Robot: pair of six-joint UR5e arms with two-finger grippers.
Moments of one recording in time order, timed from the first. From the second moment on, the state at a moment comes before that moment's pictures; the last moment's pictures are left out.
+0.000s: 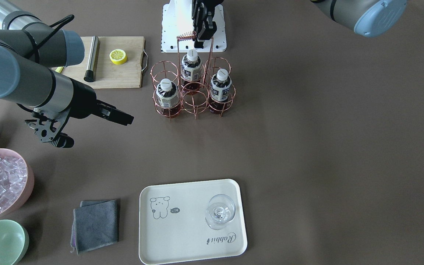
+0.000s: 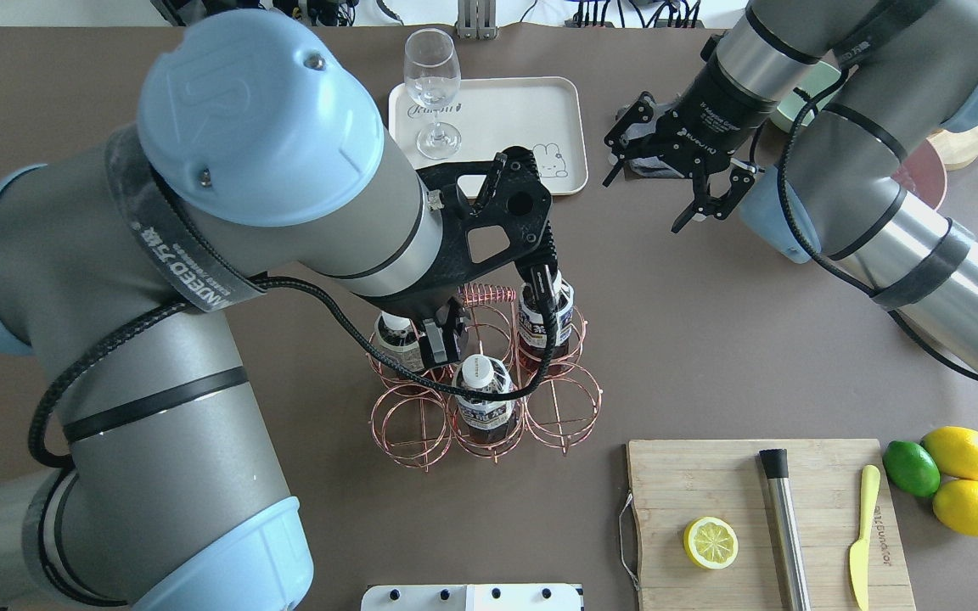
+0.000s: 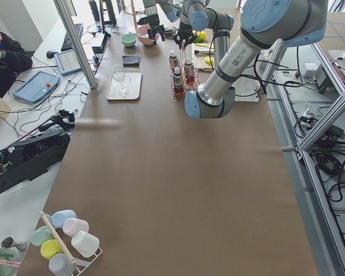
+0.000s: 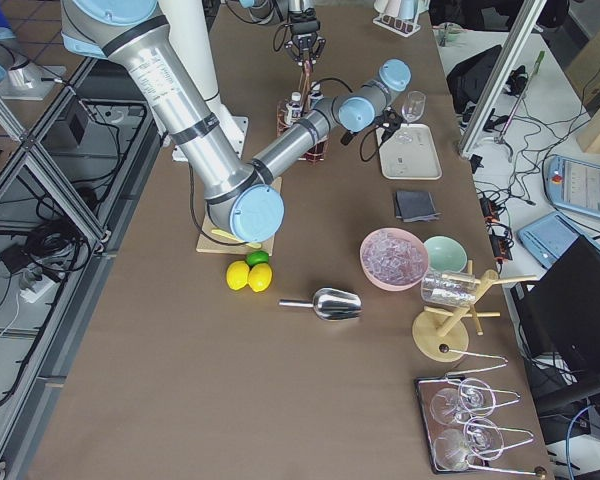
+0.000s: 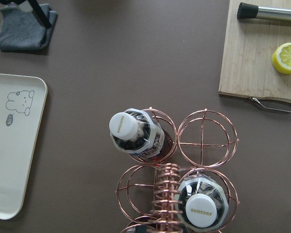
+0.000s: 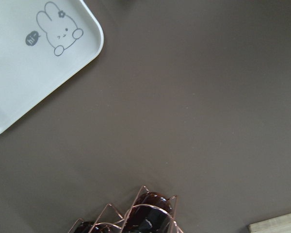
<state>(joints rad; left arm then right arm) -0.52 -2.48 -2.06 -1.15 -1.86 0.12 0.95 -0.96 1.63 -1.55 2.60 1.44</state>
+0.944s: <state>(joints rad) -0.52 -2.48 -2.05 -1.16 -1.86 0.12 0.82 -0.88 1.58 -1.48 2.64 1.49</state>
